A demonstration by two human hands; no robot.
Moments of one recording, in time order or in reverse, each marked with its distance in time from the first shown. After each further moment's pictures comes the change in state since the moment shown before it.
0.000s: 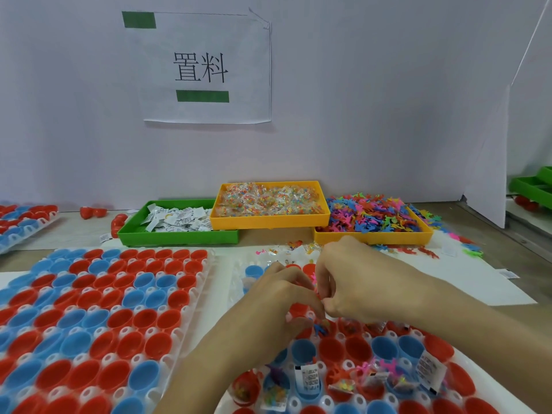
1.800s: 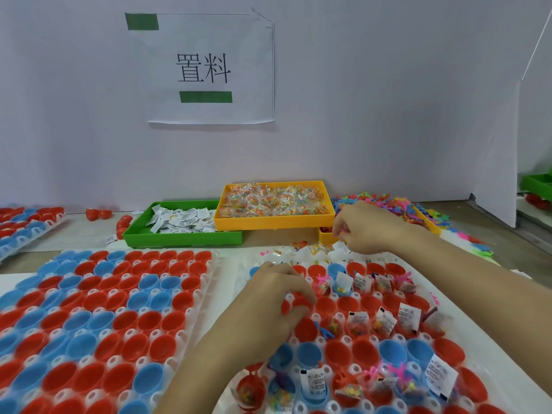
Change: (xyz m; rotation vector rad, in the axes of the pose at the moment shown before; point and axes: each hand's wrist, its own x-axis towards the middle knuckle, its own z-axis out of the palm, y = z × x) left_hand -0.001 -0.003 -0.006 -0.046 0.086 -0.109; right_hand 0.099 0.092 -0.003 -0.186 0.135 0.063
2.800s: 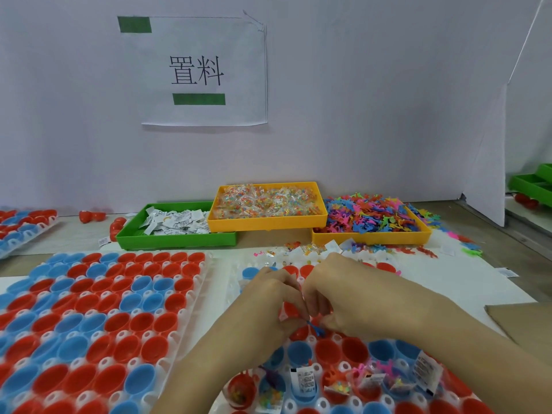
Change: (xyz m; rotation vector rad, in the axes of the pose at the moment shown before) left_hand 0.001 0.011 0.003 0.041 -0.067 -0.015; right_hand -0.104 -0.071 -0.007 0.167 -0.164 -0.245
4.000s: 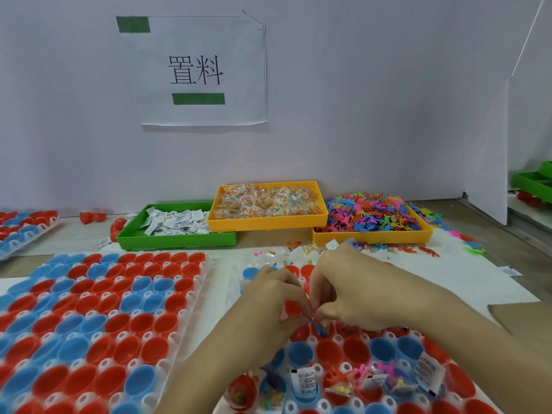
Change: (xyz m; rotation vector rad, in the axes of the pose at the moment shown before) left_hand 0.002 -0.007 0.007 -0.007 0.036 0.045; right_hand 0.004 0.009 -0.003 0.165 0.027 0.035
